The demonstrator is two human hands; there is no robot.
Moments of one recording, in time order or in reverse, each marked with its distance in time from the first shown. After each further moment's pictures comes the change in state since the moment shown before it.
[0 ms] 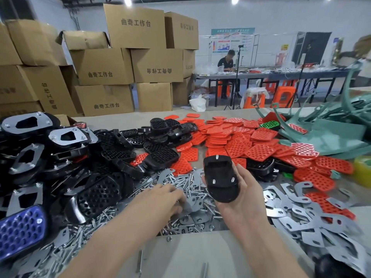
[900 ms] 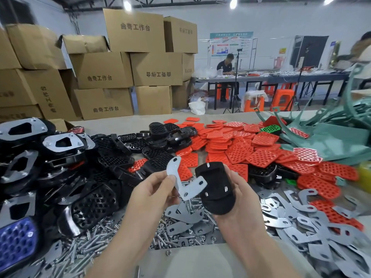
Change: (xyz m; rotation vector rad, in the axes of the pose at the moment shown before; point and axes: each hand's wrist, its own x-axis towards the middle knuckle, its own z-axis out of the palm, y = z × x) left_hand 0.000 0.021 -0.006 -1.582 0.506 -0.357; right_hand 0.001 0.009 0.000 -0.070 -0.007 0.062
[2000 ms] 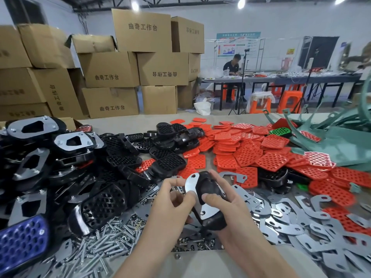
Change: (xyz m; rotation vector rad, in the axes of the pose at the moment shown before) left_hand -0.011 -0.009 0.007 0.192 -0.081 0.027; right_hand -0.001 0.020 0.001 -0.372 -0.178 0.051
